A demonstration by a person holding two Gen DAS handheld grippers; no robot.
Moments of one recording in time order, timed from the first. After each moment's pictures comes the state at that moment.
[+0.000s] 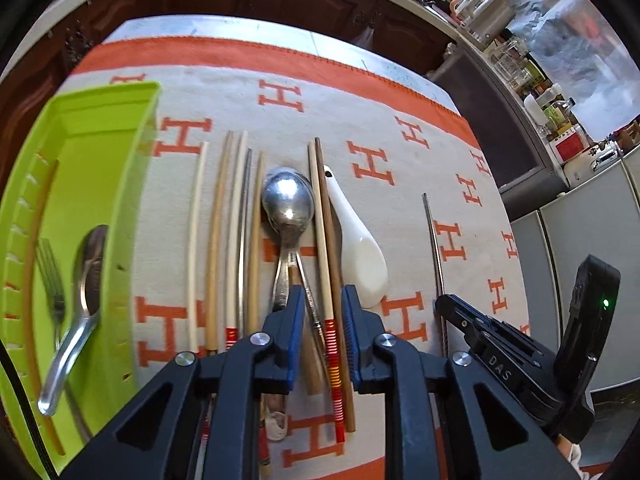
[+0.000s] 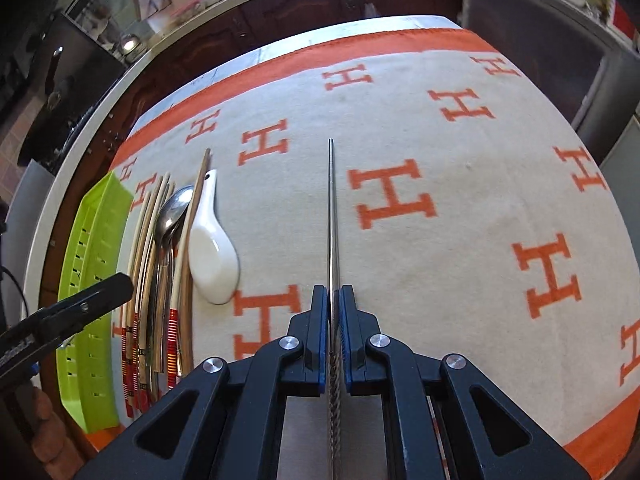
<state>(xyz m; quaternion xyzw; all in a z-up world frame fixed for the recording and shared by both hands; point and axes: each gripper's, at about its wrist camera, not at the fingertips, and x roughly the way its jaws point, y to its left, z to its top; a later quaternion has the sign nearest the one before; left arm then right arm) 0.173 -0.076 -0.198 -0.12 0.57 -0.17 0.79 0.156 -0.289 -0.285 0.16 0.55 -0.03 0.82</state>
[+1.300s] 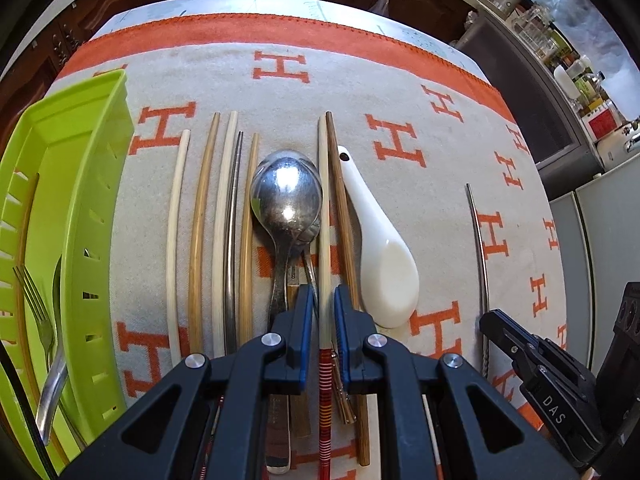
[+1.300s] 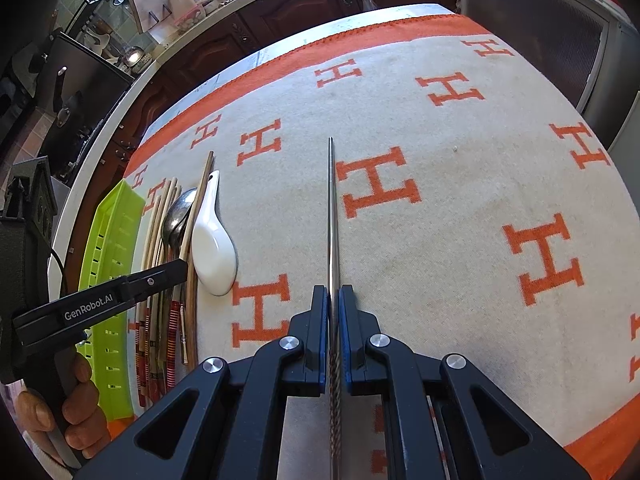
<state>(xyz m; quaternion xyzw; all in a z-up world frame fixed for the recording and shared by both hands) 0.196 -0.109 -0.228 -0.06 0.60 -0.14 0.78 0.147 -0.307 -0.287 0.20 0.55 -0.01 0.81</state>
